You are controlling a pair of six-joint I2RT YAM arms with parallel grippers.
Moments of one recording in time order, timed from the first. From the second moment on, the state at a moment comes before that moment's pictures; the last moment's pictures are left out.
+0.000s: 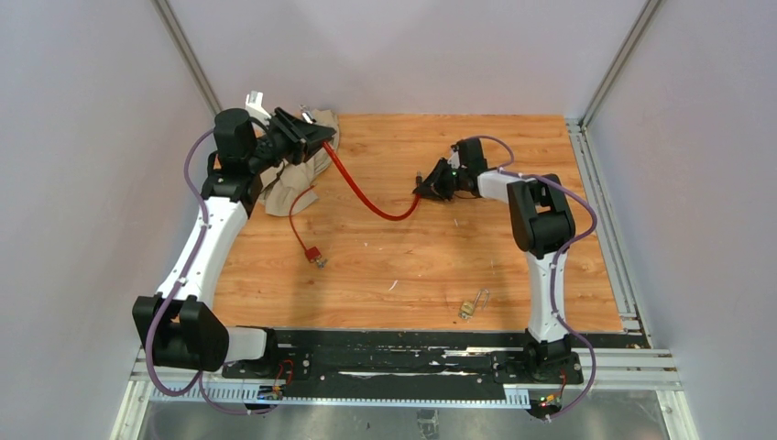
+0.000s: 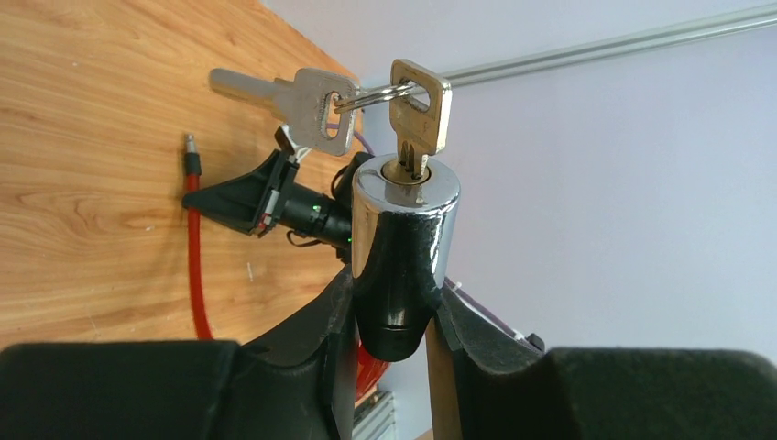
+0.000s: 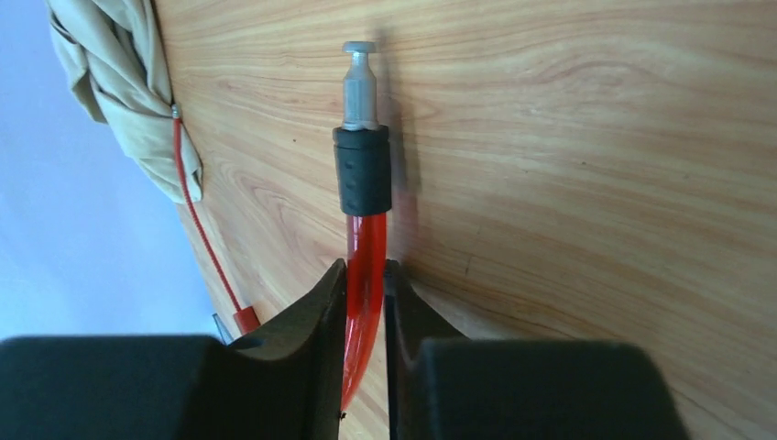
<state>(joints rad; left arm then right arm) -0.07 1.30 1.21 -0.08 0.57 -1.13 0.28 2.23 1.45 0.01 -0.59 0.81</state>
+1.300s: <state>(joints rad) -0.42 1.40 1.07 -0.06 0.33 0.09 0.52 1.67 1.35 -0.33 -0.77 0.19</state>
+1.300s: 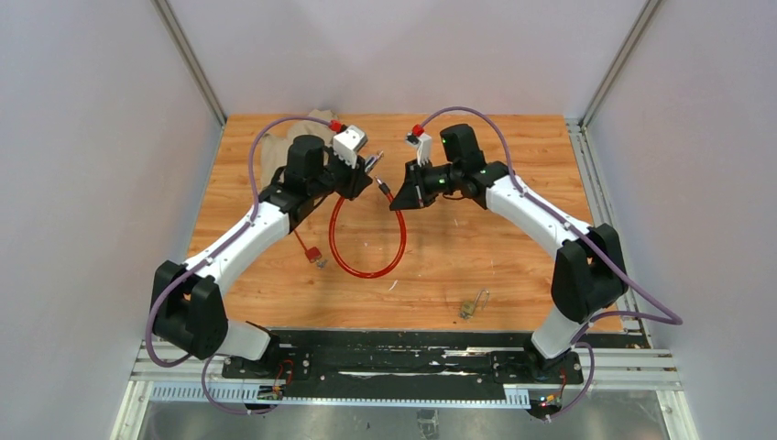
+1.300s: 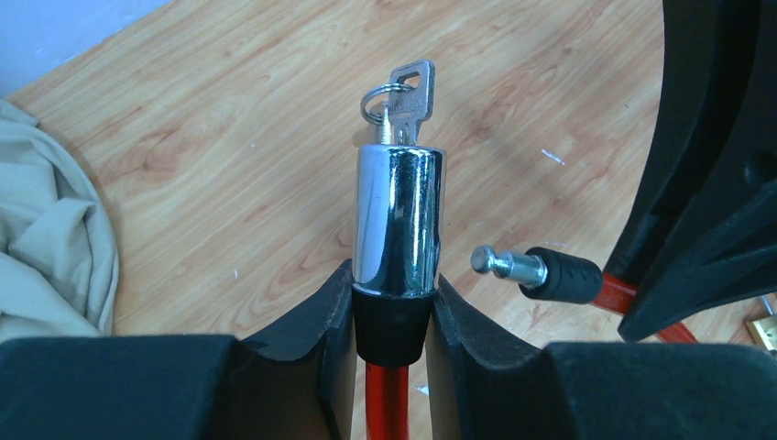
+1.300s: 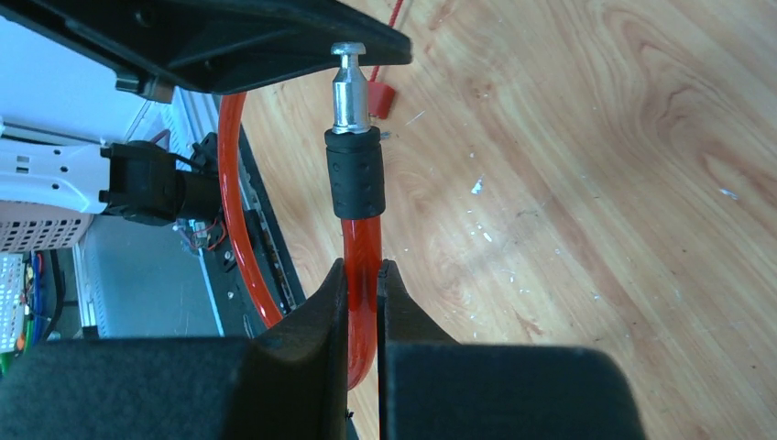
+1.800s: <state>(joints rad) -0.45 1.39 1.05 -0.04 0.34 0.19 0.53 1.68 1.38 -0.38 -0.78 0.17</state>
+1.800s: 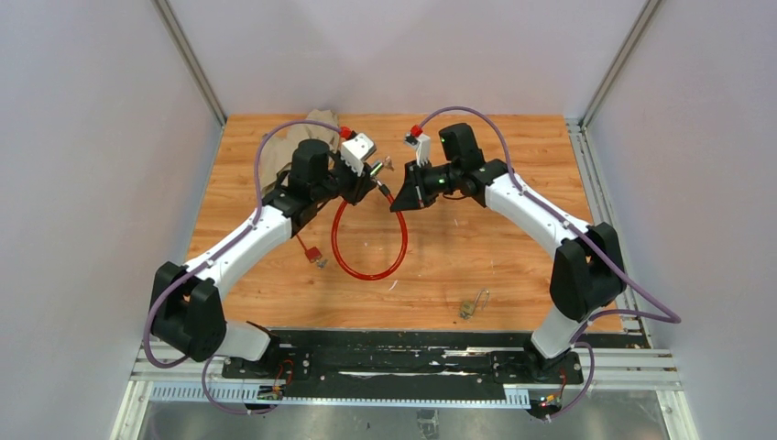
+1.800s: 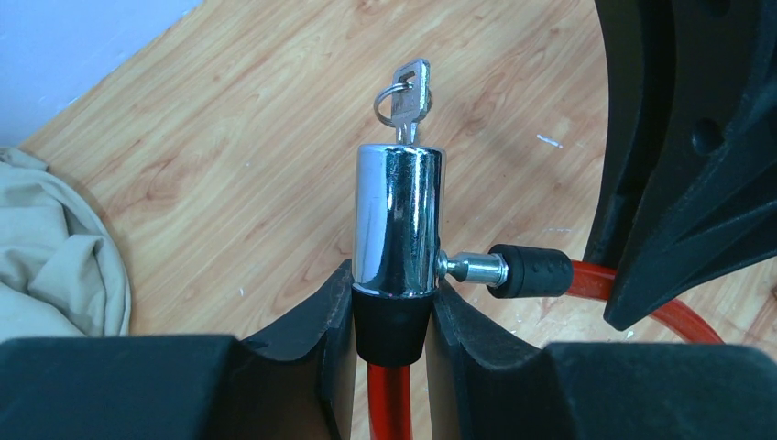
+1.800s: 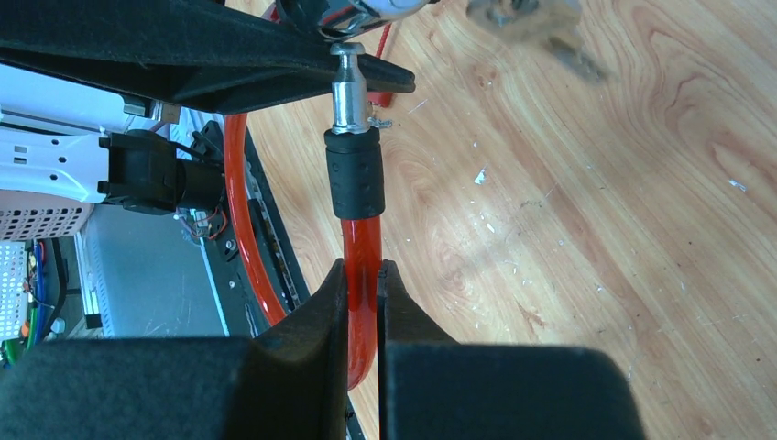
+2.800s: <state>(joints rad) -0.46 1.38 1.04 -0.05 0.33 0.19 0.52 1.68 1.38 -0.39 -0.78 0.16</state>
